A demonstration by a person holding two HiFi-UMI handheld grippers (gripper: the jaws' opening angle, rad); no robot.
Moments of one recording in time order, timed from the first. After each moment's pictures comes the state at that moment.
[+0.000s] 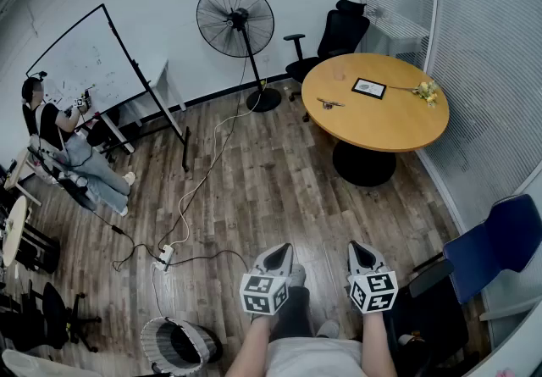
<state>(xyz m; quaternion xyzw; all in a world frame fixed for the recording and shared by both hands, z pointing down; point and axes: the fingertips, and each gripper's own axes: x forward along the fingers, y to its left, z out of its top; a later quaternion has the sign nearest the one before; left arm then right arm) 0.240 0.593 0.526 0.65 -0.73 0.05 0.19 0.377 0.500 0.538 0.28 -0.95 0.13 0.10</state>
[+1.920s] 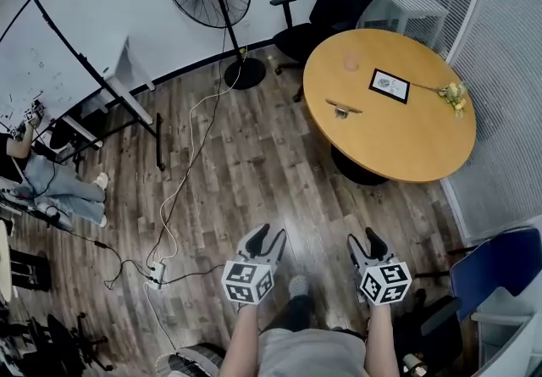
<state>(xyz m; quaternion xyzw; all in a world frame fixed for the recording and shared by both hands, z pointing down) -0.063 0.334 0.546 0.67 -0.70 0.04 0.24 0.129 0.241 0.567 0.29 -0.92 0.21 0.15</state>
